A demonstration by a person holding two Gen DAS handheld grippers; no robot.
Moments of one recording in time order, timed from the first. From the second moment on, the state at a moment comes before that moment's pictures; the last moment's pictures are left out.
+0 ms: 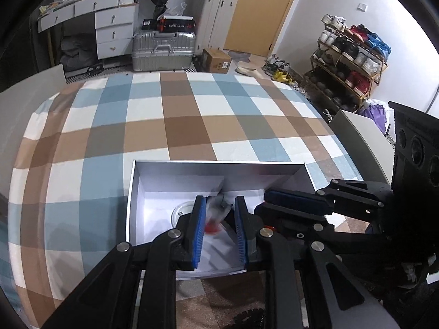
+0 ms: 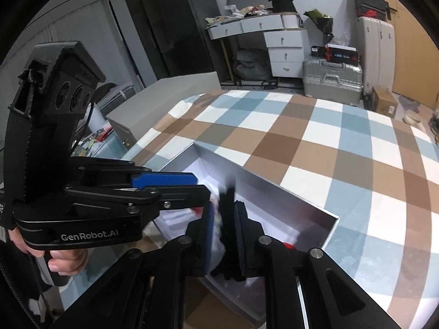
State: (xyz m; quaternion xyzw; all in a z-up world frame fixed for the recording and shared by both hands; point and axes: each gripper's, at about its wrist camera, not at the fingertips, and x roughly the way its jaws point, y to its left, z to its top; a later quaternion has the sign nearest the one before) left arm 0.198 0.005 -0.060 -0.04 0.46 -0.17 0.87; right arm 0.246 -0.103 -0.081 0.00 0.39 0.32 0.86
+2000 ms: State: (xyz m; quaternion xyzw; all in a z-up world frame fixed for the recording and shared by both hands) left arm 0.053 0.106 -0.083 -0.15 0.34 -0.06 0.93; right arm 0.138 -0.094 -0.113 0.13 0.49 0.28 0.81
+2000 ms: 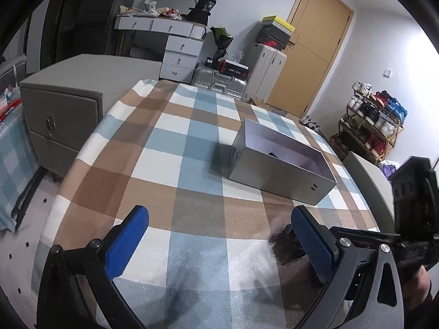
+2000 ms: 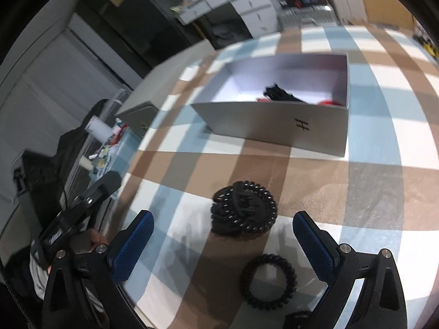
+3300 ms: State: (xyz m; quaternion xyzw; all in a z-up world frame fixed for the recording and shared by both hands) left arm 0.071 0.100 -0.095 -0.15 0.38 -0.11 0.91; right arm 0.136 -0.098 -0.115 0.09 0.53 0.31 0.79
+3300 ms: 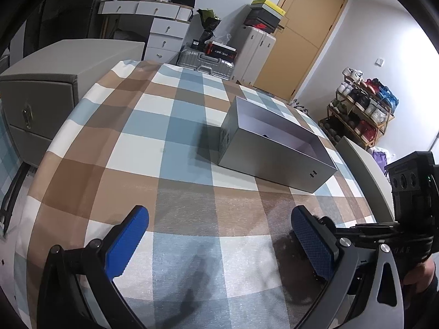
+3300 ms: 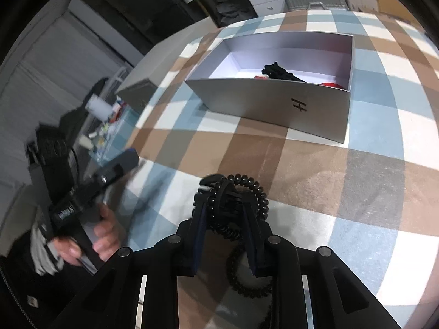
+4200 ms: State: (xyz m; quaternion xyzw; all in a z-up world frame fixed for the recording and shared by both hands) left arm 0.064 0.086 -0.097 -0.12 0.39 -0.11 0.91; right arm 0.097 -0.058 -0.118 -0.19 0.48 0.28 0.81
